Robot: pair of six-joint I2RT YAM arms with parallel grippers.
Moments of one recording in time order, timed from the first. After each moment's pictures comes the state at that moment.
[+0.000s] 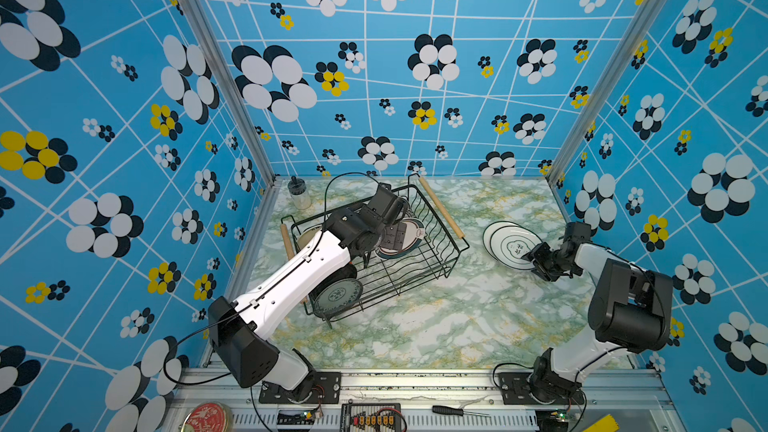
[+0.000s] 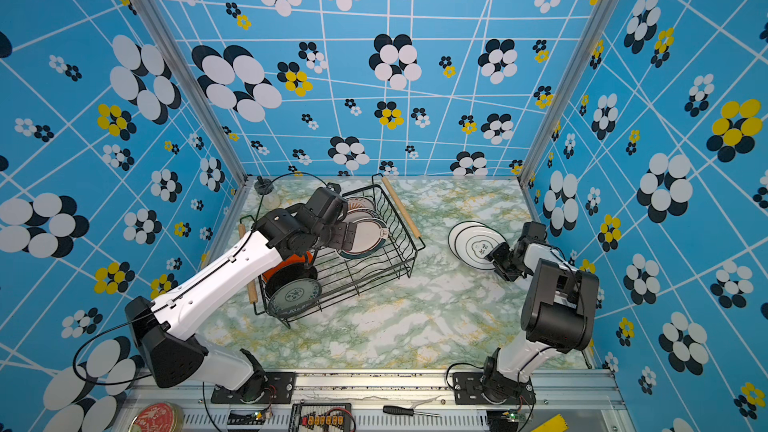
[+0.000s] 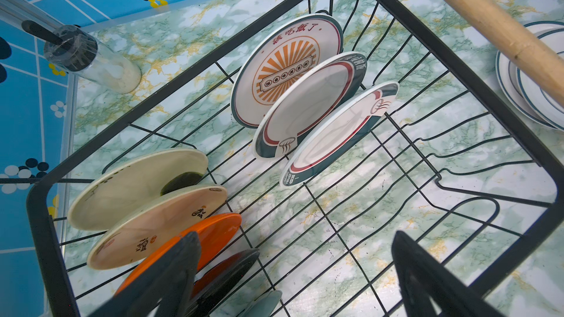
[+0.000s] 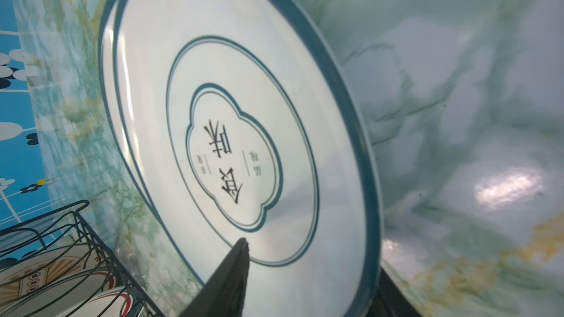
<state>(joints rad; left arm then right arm) -0.71 1.49 1.52 -0.97 -0.36 -0.37 -0.36 1.67 0.93 -0.48 -0.37 0.51</state>
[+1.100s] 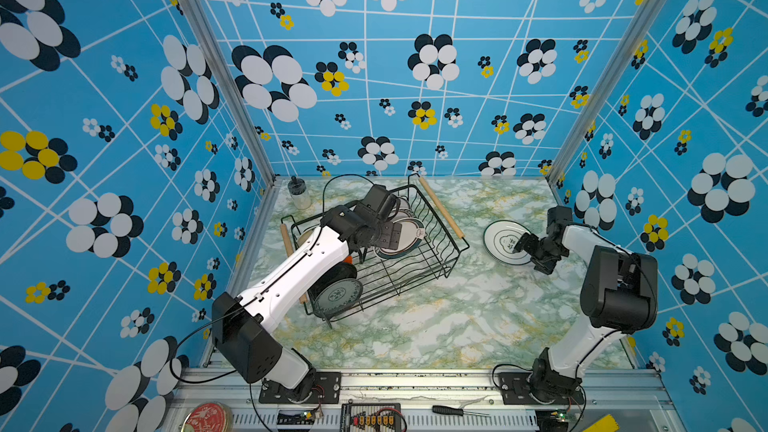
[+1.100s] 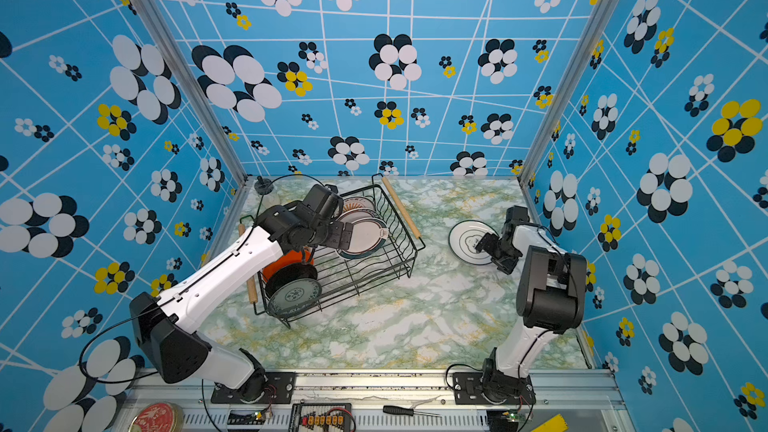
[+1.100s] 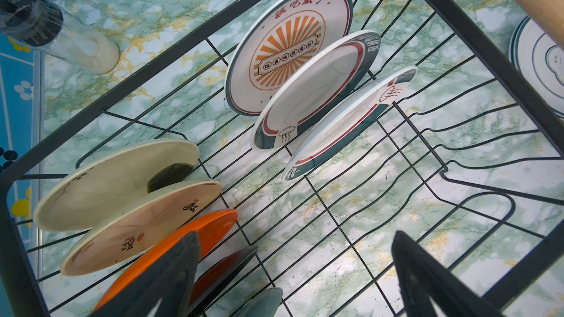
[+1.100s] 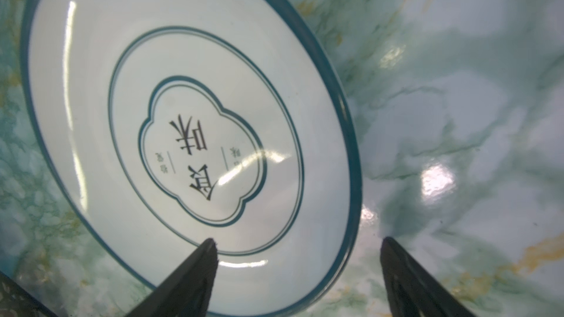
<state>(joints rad) -0.64 1.52 1.49 -0.97 -0.25 -0.34 -0.24 1.79 1.13 -0.66 -0.16 0.44</state>
